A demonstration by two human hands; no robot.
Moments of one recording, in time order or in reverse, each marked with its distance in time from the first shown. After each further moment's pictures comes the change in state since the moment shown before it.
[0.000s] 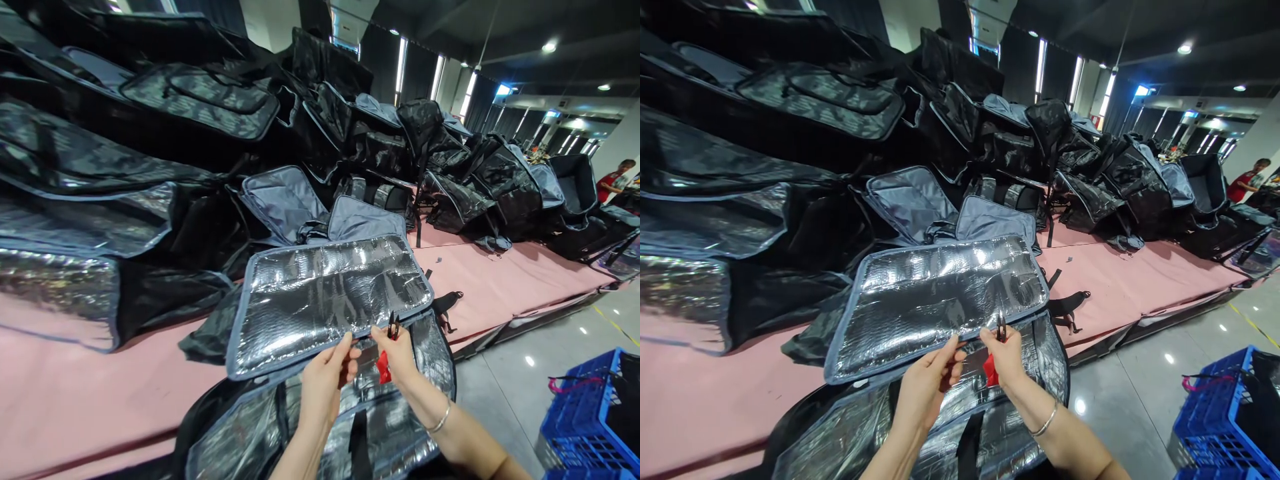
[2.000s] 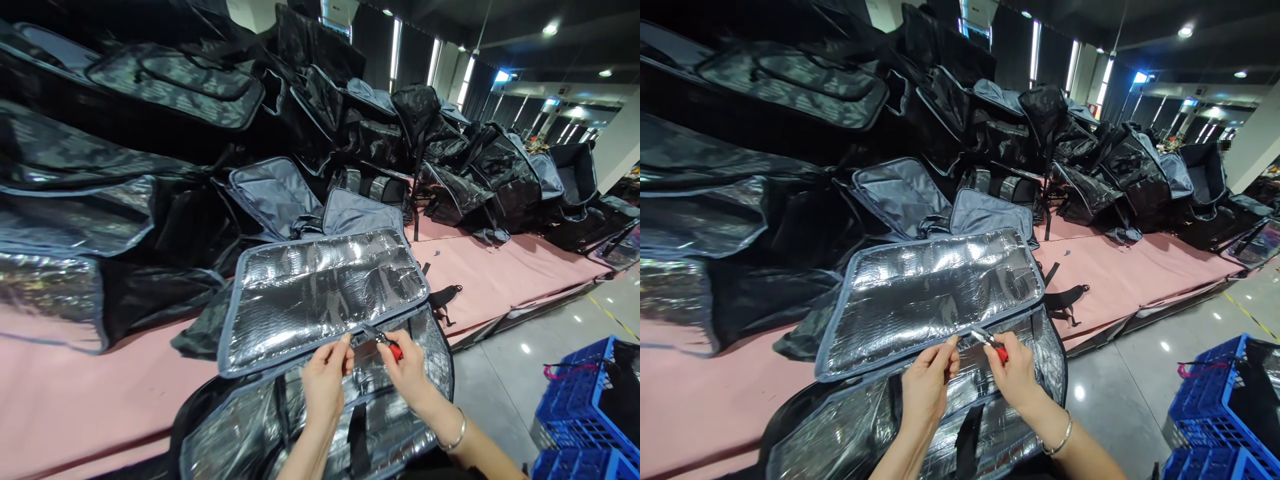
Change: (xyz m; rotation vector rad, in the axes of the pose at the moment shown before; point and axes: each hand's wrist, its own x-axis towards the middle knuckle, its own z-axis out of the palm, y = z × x) left_hand 0.003 -0.013 0.005 -0.030 0.094 0.179; right_hand -0.031 0.006 -0.043 -0.724 0.004 -0.583
